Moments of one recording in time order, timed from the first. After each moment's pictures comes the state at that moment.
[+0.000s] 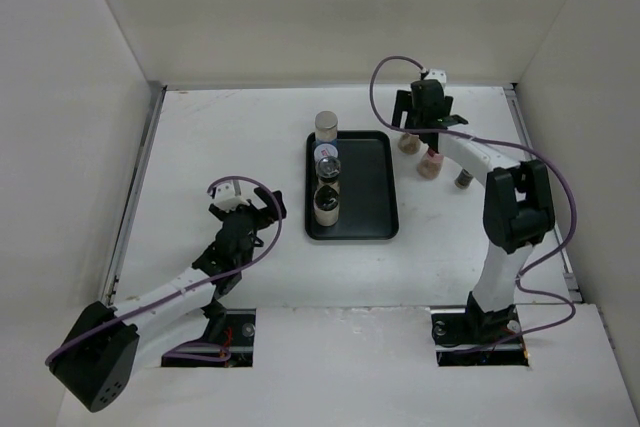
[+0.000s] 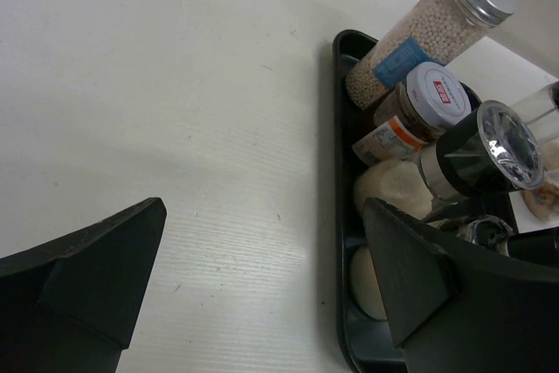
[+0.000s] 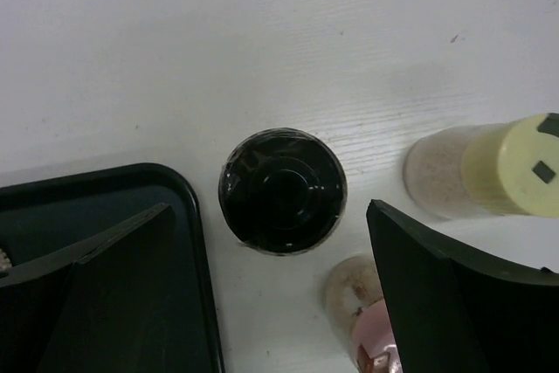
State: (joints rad) left arm -0.62 0.89 0.17 0.51 -0.57 -0.61; right arm 0.27 1.87 1.42 -0.17 0.36 0.28
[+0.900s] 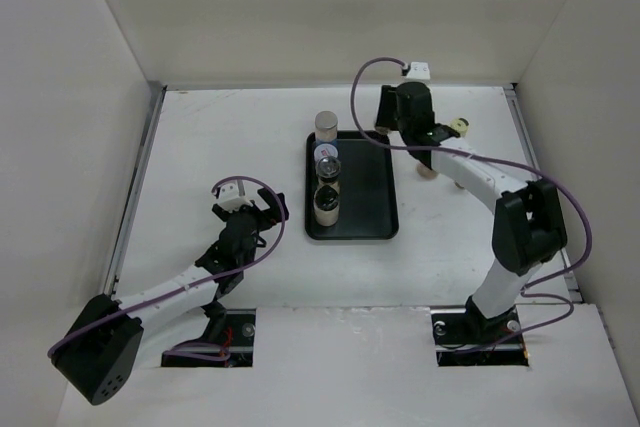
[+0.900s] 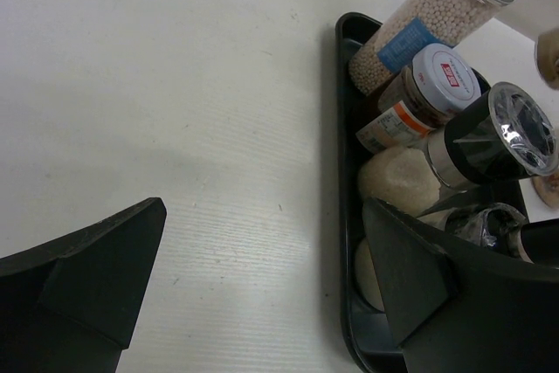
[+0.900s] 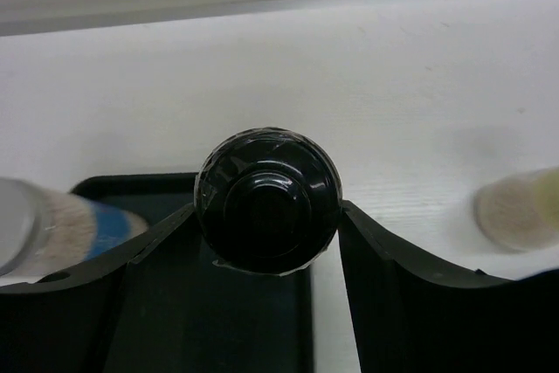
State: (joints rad) left arm -0.63 0.93 0.17 0.53 -0.57 -0.61; right arm 0.40 1.73 1.34 -0.02 0.37 0.26
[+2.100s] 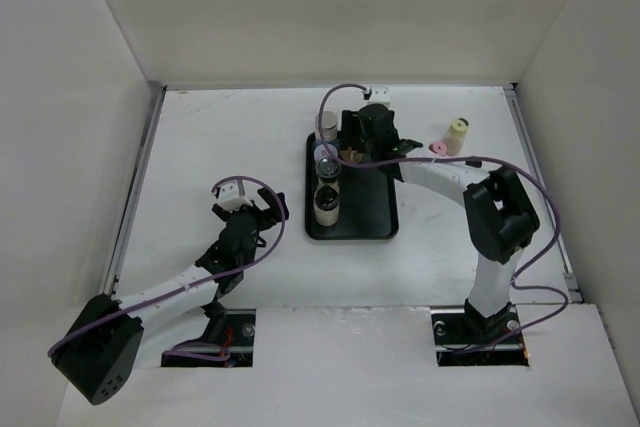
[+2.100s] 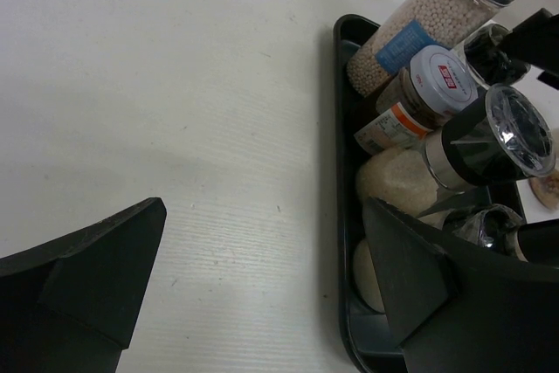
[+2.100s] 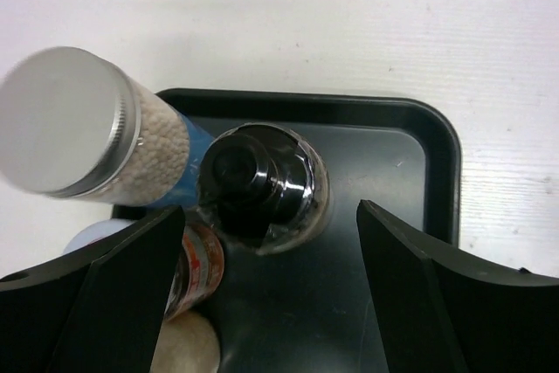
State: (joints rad) left arm -0.64 0.93 0.17 0.54 -0.57 -0.61; right arm 0.58 1.88 1.33 0.05 0.35 0.36
